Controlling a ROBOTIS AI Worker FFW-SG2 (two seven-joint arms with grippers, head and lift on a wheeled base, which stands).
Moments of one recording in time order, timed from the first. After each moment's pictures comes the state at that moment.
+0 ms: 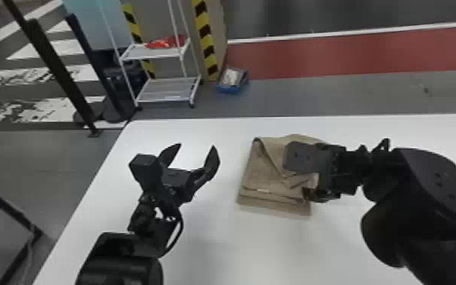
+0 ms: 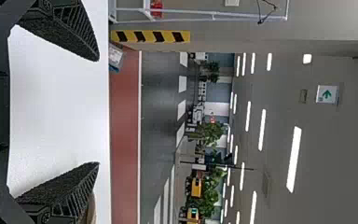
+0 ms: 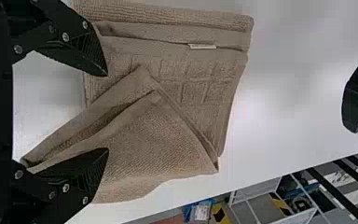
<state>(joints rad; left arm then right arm) 0.11 0.18 0.01 -1.60 0.22 -0.04 -0.12 -0.33 -0.19 0.63 -1.62 0.87 0.60 0.93</state>
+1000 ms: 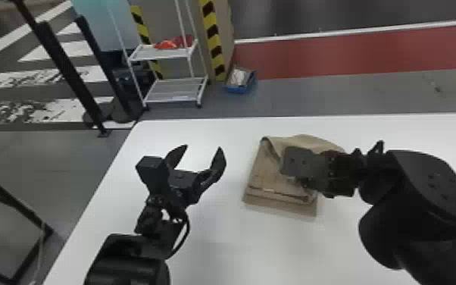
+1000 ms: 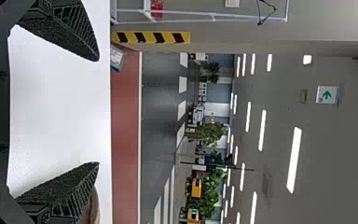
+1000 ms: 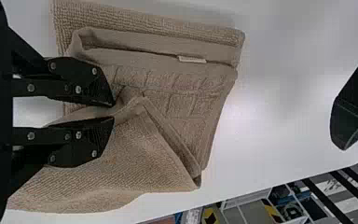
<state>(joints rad) 0.13 0.18 0.01 -1.61 0.22 -0.04 -0.12 -0.35 -0.17 0.67 -1.58 0.88 0.57 0.91</state>
